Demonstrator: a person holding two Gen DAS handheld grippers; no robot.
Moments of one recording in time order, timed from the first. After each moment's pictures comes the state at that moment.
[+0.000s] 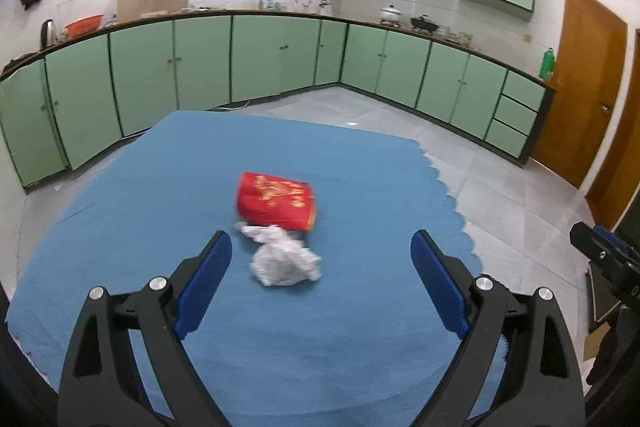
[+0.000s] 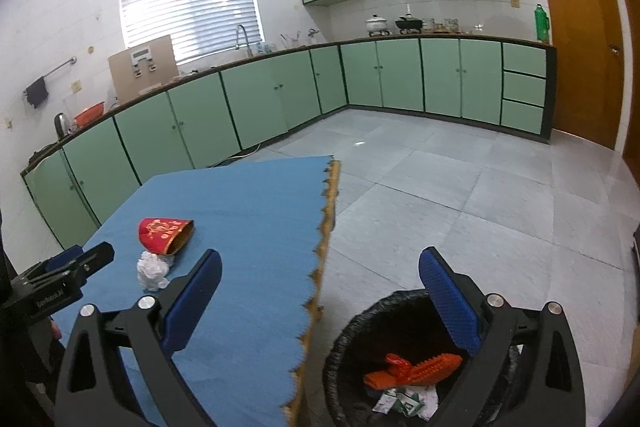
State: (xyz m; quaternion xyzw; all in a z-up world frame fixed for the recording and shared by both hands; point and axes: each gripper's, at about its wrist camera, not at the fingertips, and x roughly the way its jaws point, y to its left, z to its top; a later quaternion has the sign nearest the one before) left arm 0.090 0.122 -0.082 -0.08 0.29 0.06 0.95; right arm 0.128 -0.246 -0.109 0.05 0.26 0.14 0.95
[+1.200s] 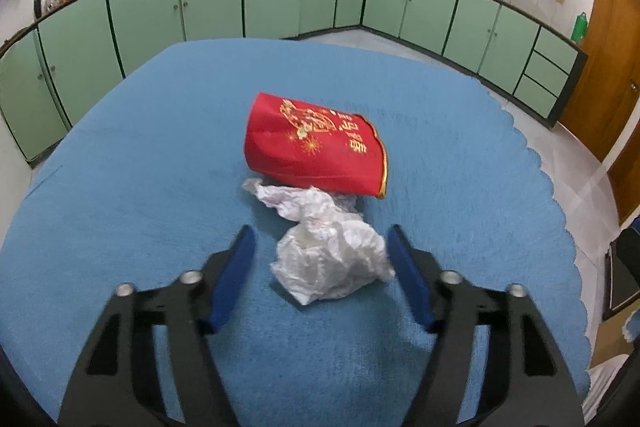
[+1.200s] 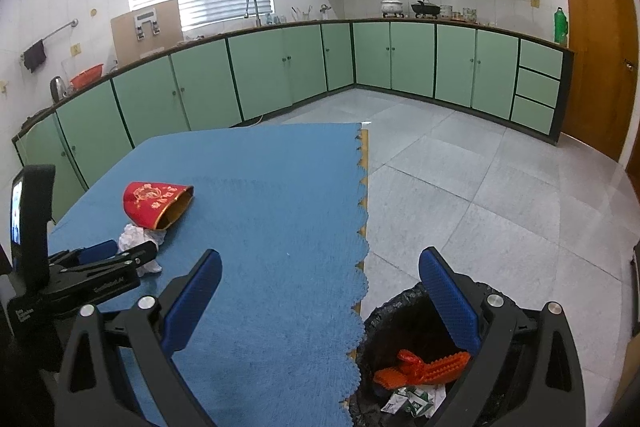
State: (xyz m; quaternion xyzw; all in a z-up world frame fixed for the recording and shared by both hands) left arm 0.169 0.156 -0.156 -0.08 0.39 0.08 0.91; right arm 0.158 -0.193 -0.150 0.01 0.30 0.15 0.94
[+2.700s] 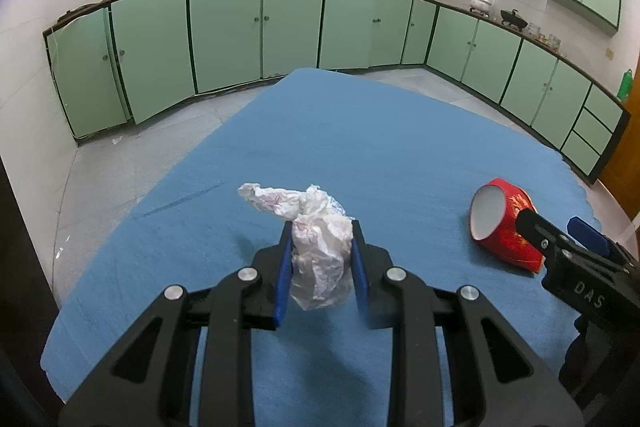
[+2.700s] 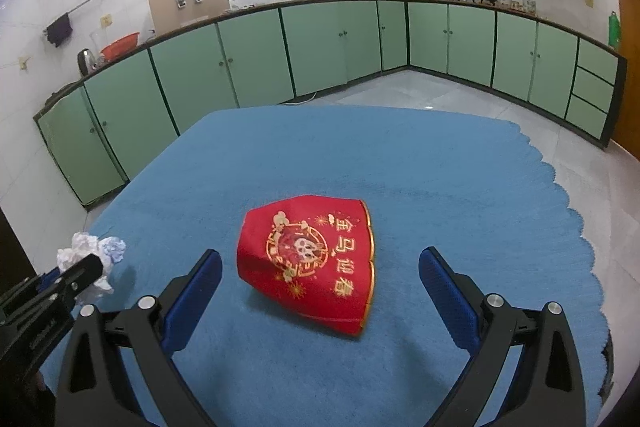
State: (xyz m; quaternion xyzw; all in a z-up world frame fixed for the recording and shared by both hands) left arm 0.118 0.298 -0.122 -0.12 0.34 0.19 0.91; right arm 0.205 0.005 -0.169 0.00 0.33 0.21 0.92
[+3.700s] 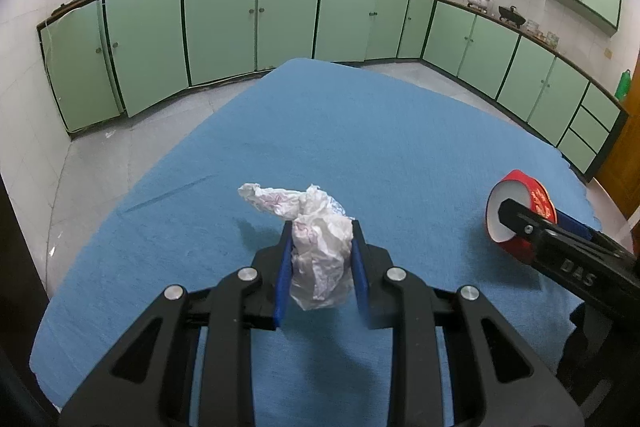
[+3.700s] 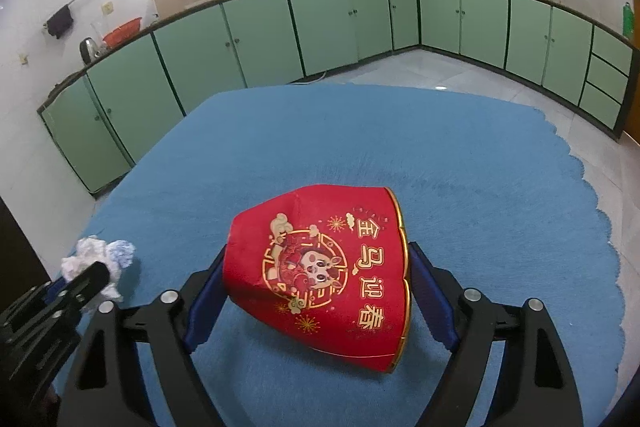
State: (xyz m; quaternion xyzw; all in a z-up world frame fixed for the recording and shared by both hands) left arm 0.126 0.300 -0.130 -0.12 0.35 0.17 0.91; right arm 0.215 0.008 -0.173 0.00 0.36 0.24 0.90
